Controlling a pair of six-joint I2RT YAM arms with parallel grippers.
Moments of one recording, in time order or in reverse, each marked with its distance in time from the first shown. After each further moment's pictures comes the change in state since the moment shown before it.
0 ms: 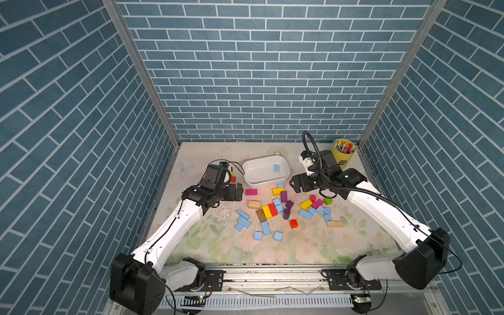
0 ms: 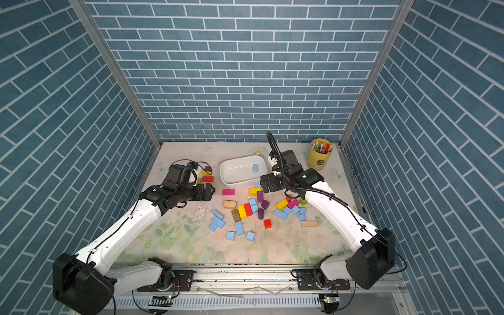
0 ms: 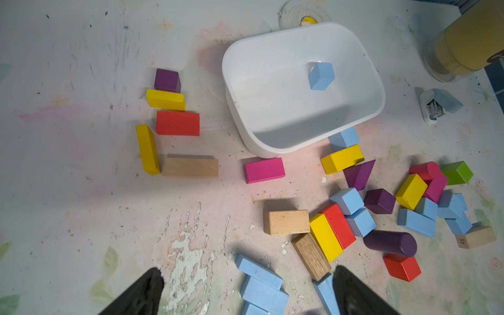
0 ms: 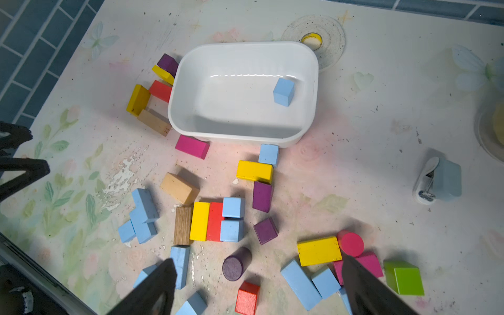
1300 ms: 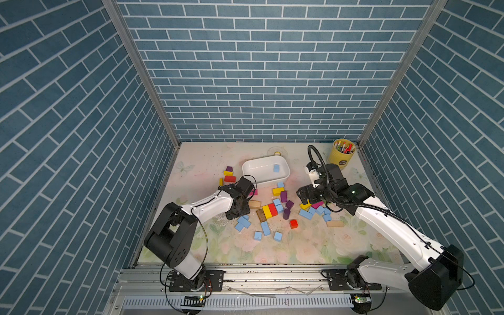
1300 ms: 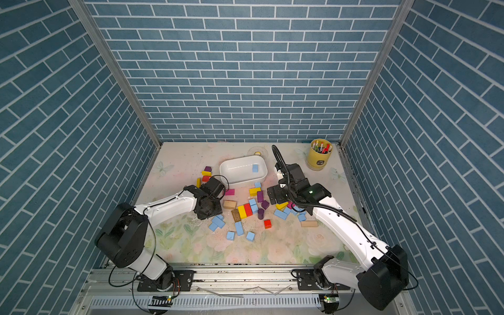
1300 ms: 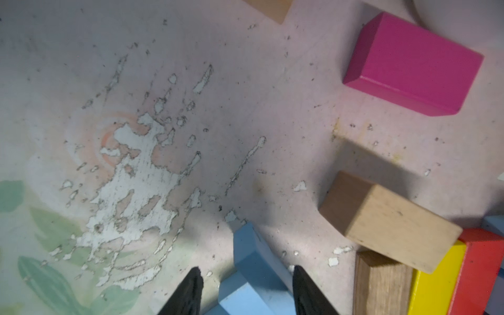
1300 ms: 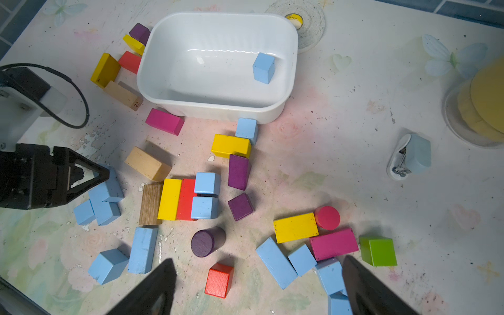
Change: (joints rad) left arm -0.182 0.411 -0.031 -0.026 -0.131 -0.573; right arm 0.000 -0.134 -0.193 0.064 0.074 -0.045
